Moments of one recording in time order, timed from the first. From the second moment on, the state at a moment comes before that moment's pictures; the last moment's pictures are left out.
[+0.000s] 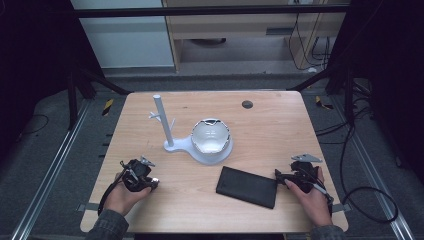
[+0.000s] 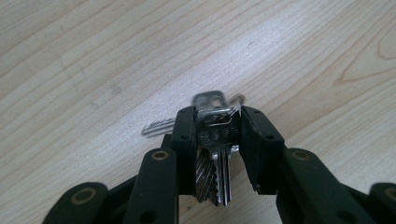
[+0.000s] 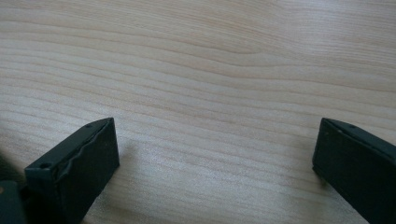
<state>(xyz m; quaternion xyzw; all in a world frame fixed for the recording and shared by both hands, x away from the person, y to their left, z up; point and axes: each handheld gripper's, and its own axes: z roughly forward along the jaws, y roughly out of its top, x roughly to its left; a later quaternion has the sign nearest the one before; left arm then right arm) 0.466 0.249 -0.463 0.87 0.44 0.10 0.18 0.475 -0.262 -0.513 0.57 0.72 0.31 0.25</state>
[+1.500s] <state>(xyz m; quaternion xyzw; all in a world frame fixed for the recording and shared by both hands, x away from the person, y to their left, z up) 0.526 0.250 -0.263 0.88 0.40 0.16 0.19 0.475 -0.261 -0.513 0.57 0.72 0.31 0.25</state>
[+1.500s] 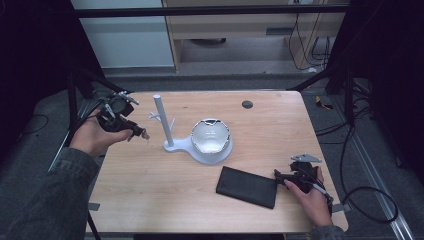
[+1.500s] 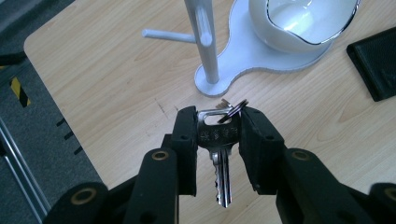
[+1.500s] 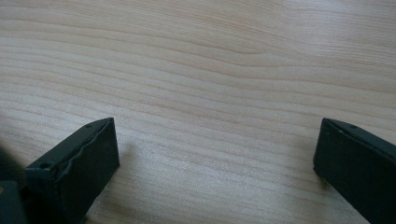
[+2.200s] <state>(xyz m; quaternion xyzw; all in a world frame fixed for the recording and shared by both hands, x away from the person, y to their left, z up) 0.552 0.243 -0.255 0.88 0.41 0.15 0.17 0.475 -0.260 -0.513 0.56 0.73 0.31 0.24</state>
